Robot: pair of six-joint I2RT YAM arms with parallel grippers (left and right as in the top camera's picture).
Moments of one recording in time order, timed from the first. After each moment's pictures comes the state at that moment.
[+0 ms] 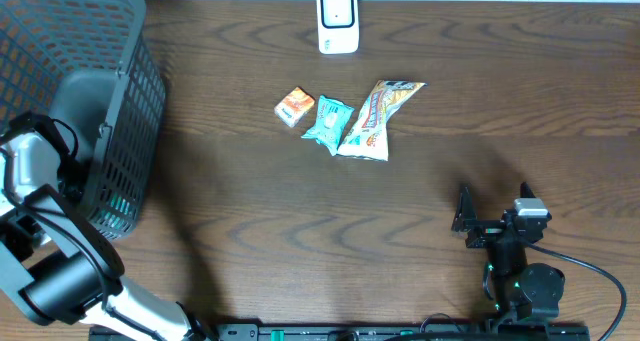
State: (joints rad) left arm 0.63 1.88 1.28 -1.10 0.02 -0.58; right arm -0.03 0.01 0.01 -0.07 -0.06 0.06
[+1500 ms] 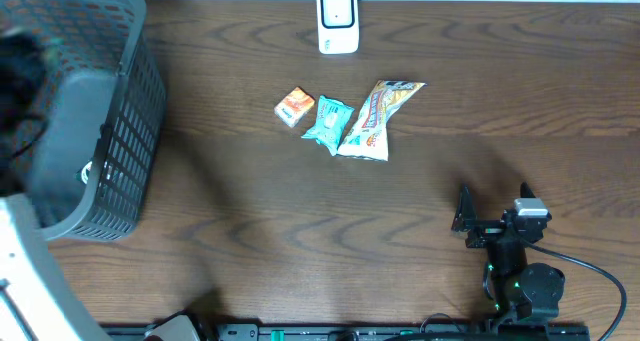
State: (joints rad) left arm 0.48 1.37 1.82 -0.99 0.34 -0.62; right arm -0.03 0.01 0.01 -0.07 -0.06 0.06
